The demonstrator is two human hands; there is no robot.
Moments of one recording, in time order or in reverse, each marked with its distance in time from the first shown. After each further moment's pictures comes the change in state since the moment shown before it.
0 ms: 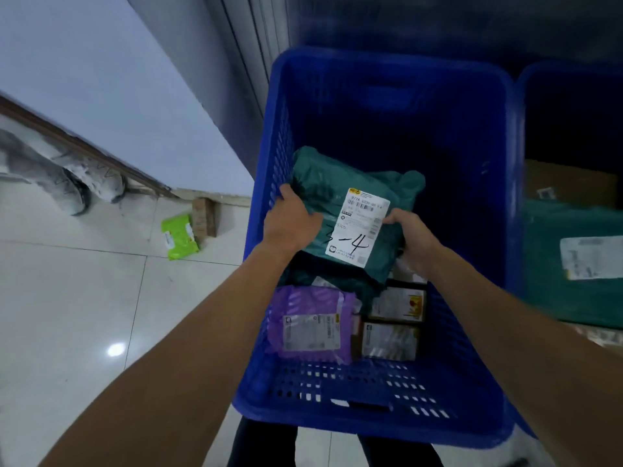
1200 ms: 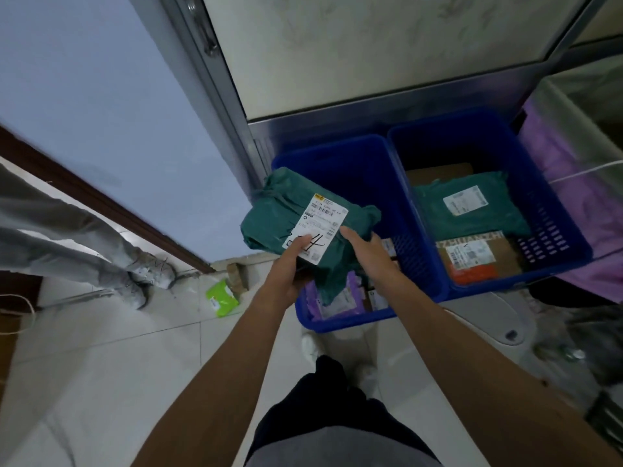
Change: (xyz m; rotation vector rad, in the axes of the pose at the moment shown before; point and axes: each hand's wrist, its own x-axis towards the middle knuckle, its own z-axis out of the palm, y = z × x) left_hand -0.295 -0.015 -0.152 -1.157 -0.451 -0.134; right_hand -0.340 0.026 0.084 0.167 0.174 -0.255
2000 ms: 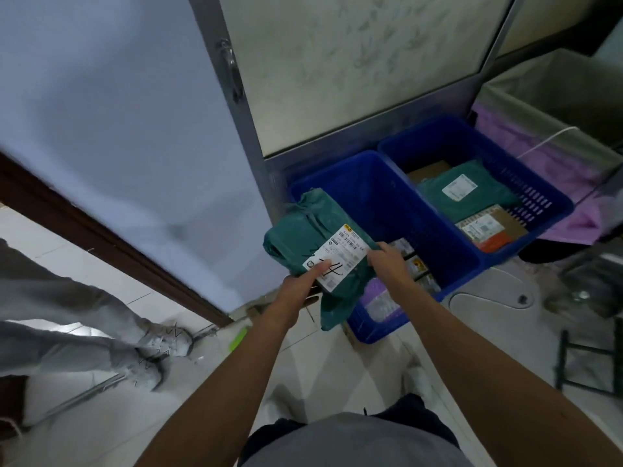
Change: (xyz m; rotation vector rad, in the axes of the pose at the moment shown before) left_hand -0.012 0.088 -0.174 0.601 -0.200 0.030; right_hand -0.051 0.017 0.163 0.009 0.364 -0.086
